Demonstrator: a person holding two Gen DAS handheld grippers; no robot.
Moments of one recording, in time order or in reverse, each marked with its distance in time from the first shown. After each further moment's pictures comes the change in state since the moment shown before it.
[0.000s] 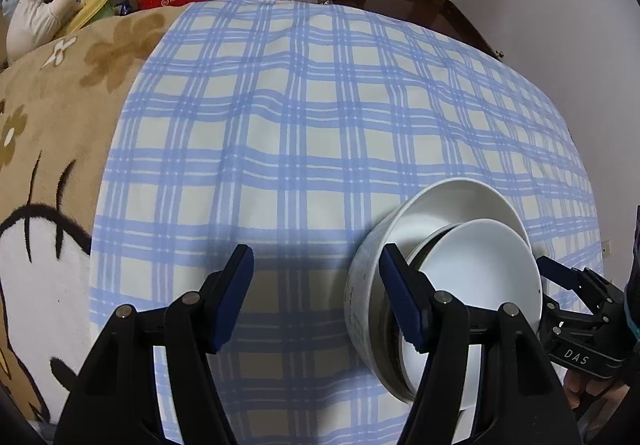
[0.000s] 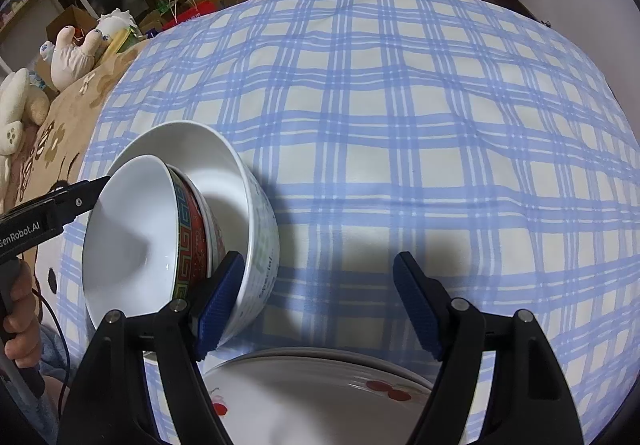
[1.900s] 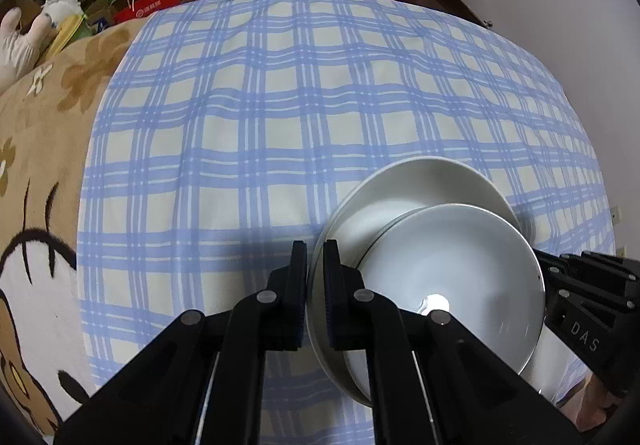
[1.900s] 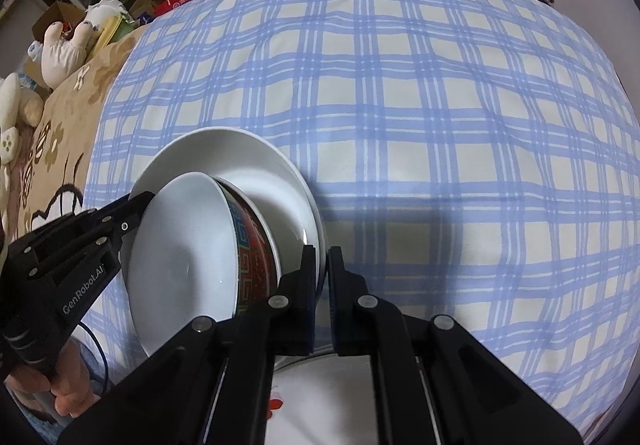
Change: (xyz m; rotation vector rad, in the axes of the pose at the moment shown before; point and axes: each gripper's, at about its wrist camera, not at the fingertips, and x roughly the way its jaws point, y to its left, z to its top) left arm 0.013 -0.035 -0.001 0.098 0.051 0.032; right arm 0.000 0.027 0.021 0.049 0.115 -0.003
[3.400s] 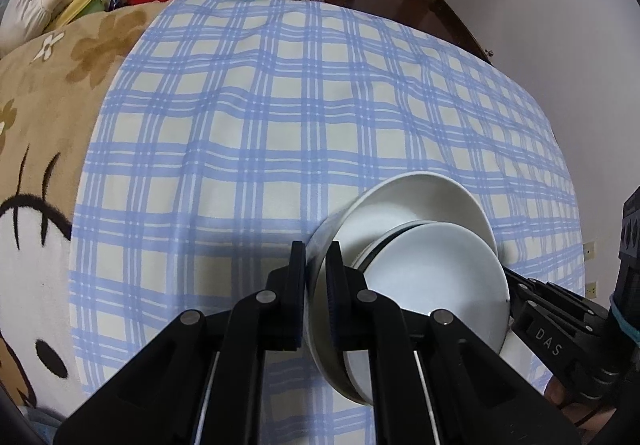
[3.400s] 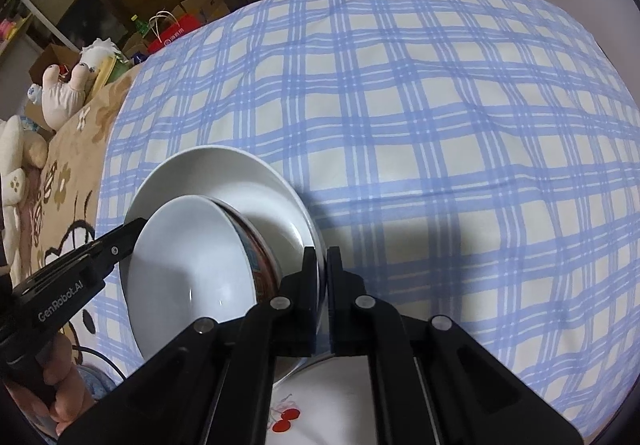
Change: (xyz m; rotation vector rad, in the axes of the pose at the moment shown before) left arm -0.021 0.018 -0.001 -0.118 -0.025 -0.072; right arm -0.013 -0.010 -0.013 0.101 -0.097 0.051
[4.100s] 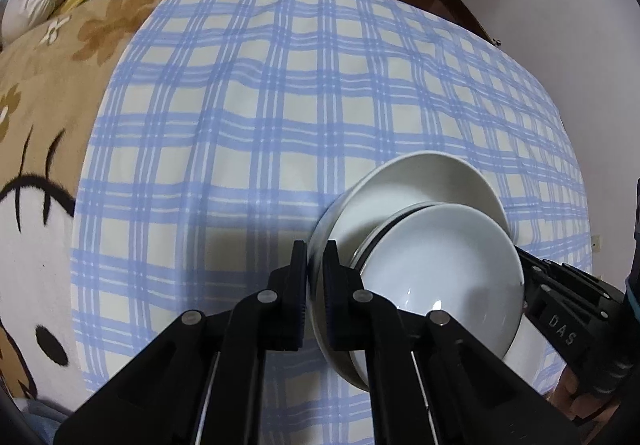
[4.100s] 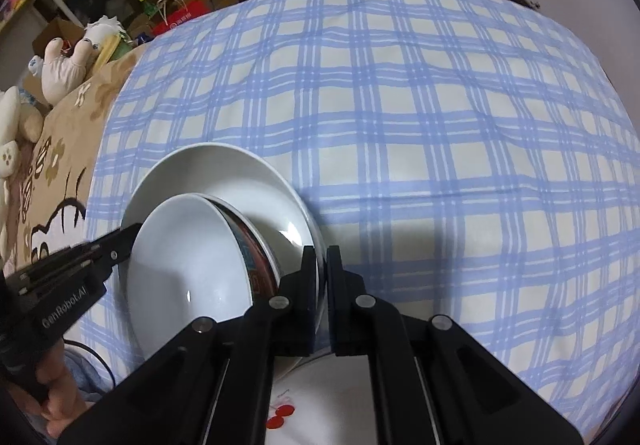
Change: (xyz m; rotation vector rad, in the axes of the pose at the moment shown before) left arm 0.010 0.011 -0.014 -0.015 0.062 0.010; right arm 0.004 0.010 -0.001 -0.049 0.025 -0.037
